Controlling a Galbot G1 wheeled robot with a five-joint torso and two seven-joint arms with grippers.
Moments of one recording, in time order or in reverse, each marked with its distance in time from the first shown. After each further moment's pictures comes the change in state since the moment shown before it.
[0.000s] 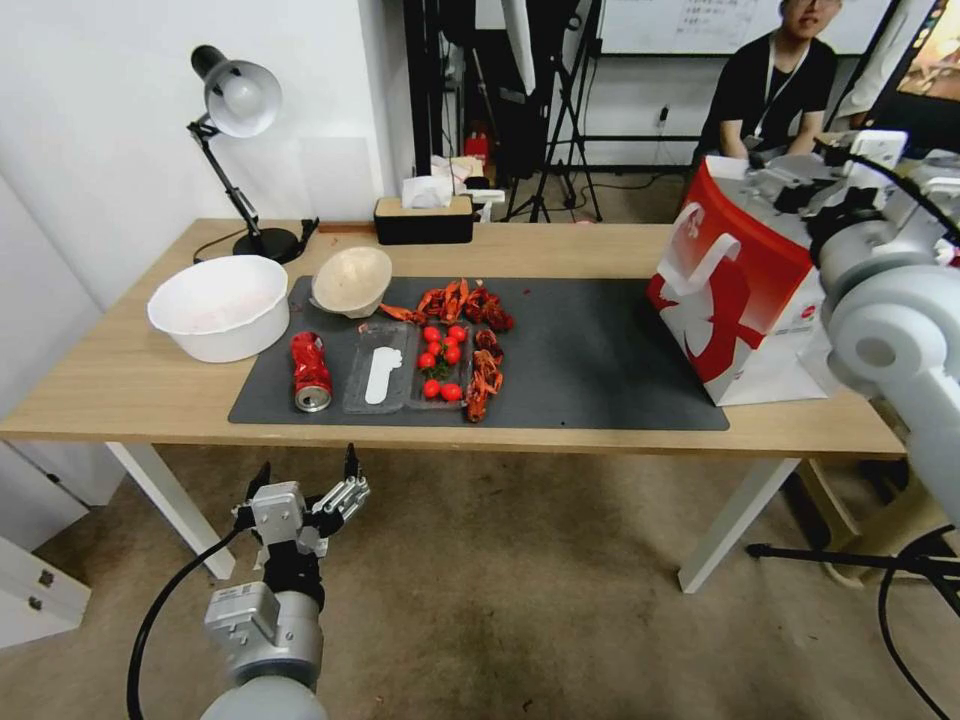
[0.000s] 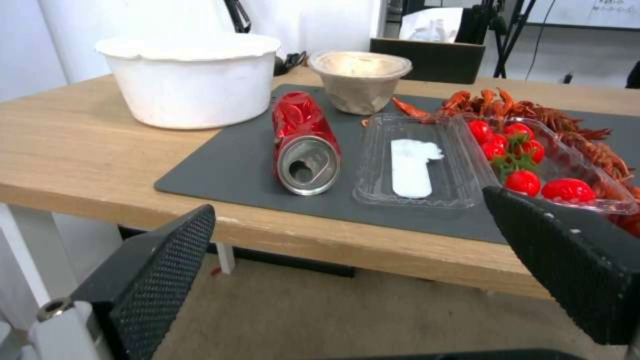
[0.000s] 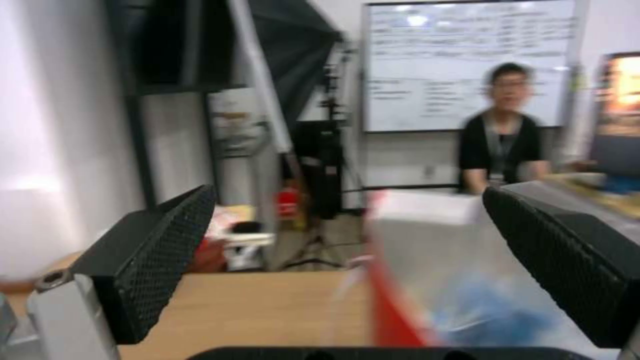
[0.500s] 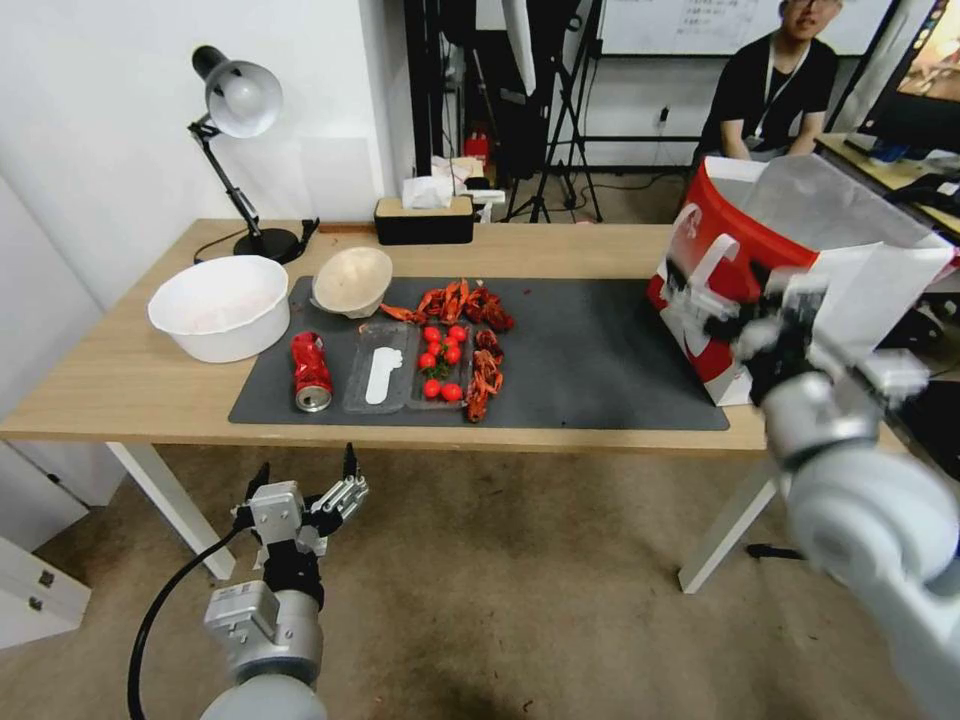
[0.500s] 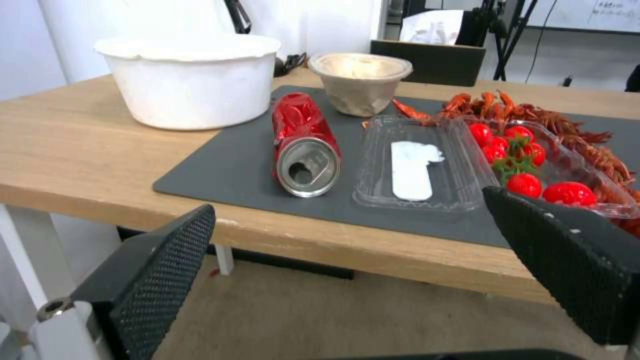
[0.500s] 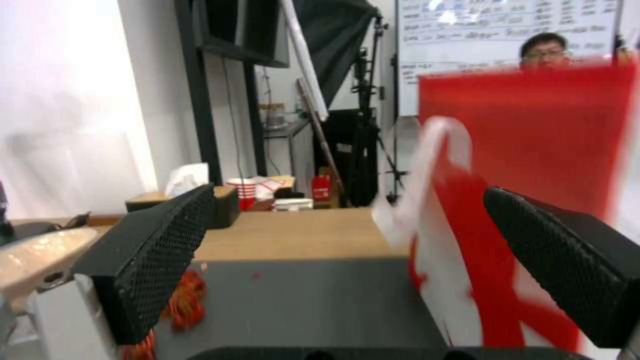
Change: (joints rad) left arm -0.008 0.001 -0.003 0.007 -0.007 -0.005 0.002; right arm -0.668 0.192 0.172 0.203 -0.363 0.274 -0.157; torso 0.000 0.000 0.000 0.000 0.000
